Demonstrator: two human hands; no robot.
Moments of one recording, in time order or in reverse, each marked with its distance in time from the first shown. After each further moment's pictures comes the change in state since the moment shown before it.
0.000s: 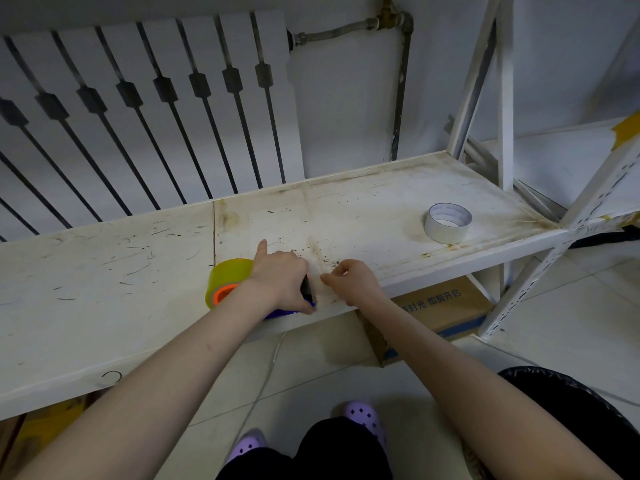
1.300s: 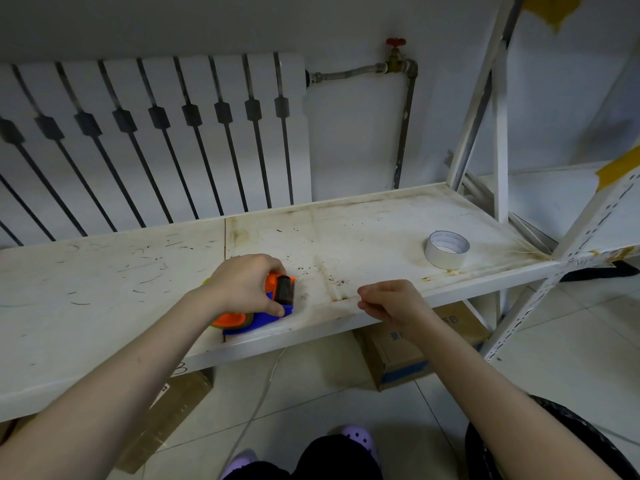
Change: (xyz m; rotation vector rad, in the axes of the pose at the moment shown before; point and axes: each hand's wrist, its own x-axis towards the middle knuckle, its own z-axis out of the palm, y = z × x) left_hand -0.043 -0.061 -0.015 -0.354 0.148 -0.012; right_hand -0.045 -0.002 -0.059 0.588 -0.082 0.165
